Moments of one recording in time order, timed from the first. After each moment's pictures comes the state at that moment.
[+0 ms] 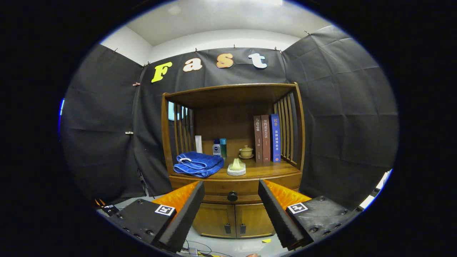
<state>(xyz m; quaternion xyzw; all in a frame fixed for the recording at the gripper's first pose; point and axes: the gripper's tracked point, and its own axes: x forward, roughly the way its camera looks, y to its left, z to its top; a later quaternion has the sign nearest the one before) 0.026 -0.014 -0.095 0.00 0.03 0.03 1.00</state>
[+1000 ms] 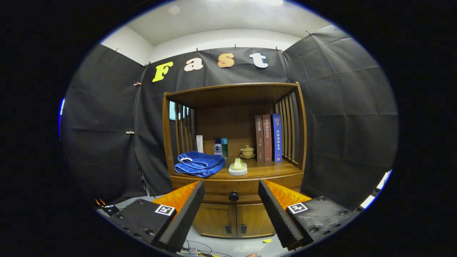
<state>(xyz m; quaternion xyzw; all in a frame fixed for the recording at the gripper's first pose) 0.028 -0.010 -0.100 0.00 0.03 0.03 1.00</state>
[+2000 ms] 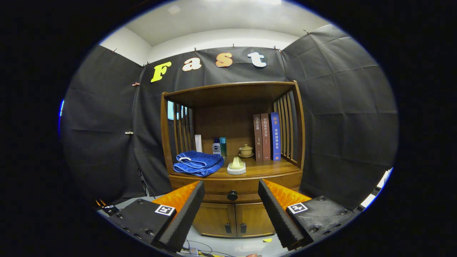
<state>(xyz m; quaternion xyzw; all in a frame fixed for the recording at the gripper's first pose) 0.029 -0.013 -0.105 0.01 0.03 0.03 1.00</state>
